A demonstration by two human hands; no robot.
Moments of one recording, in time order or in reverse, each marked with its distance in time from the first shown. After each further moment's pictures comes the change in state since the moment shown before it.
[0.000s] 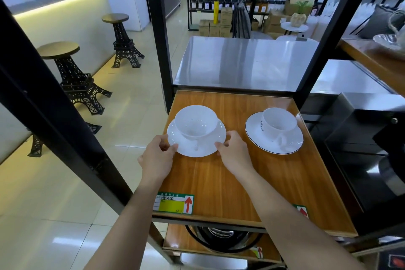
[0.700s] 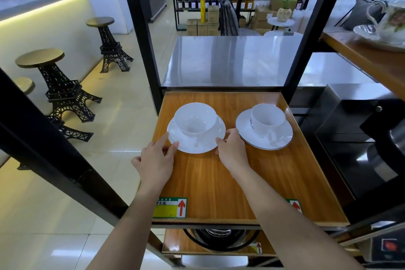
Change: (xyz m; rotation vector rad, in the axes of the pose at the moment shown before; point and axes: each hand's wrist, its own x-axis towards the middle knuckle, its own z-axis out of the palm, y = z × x) left_hand -0.001 0.007 0.017 0.392 0.017 0.149; right_hand 0.006 0.005 -0.007 0.153 0.081 0.084
